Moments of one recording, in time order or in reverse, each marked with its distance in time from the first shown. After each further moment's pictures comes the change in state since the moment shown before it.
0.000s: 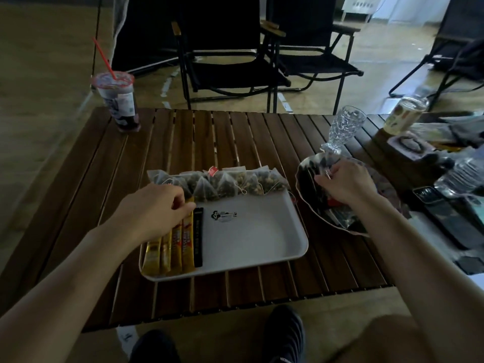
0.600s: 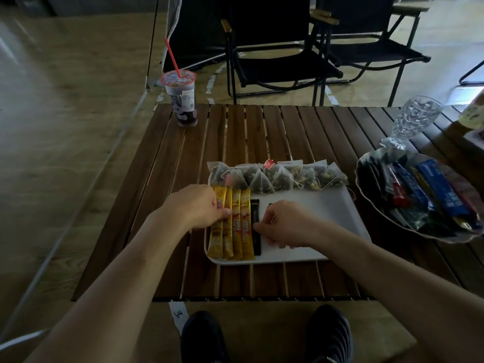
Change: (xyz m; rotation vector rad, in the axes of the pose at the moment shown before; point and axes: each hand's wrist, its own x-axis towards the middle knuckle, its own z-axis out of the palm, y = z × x) left_hand -0.004 -0.045 0.006 -0.033 -0.218 -0.185; right_hand -0.119 -0.139 0.075 0.176 -0.694 -0.509
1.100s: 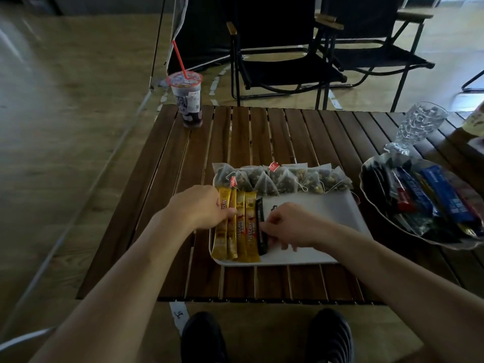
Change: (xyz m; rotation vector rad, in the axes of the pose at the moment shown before) left_hand -0.003 -0.001 0.000 -0.008 0.020 -0.010; right_hand 0.000 -0.005 -0.001 0.060 -0.040 0.008
